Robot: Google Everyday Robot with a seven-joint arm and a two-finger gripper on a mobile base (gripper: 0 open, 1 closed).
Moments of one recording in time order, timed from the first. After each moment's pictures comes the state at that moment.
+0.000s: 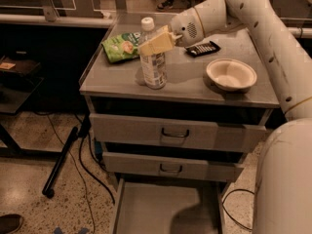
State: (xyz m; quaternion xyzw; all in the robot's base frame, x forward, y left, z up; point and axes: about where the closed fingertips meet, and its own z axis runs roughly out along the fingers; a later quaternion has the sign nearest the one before) arm 0.645 0.019 0.938 -0.54 0.65 0.44 0.32
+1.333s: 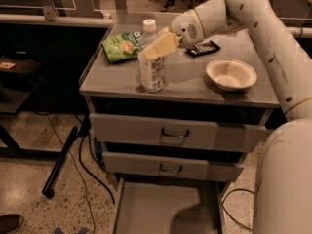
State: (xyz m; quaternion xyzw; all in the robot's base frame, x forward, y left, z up) arm 0.645 0.019 0.938 -0.54 0.65 0.44 0.32
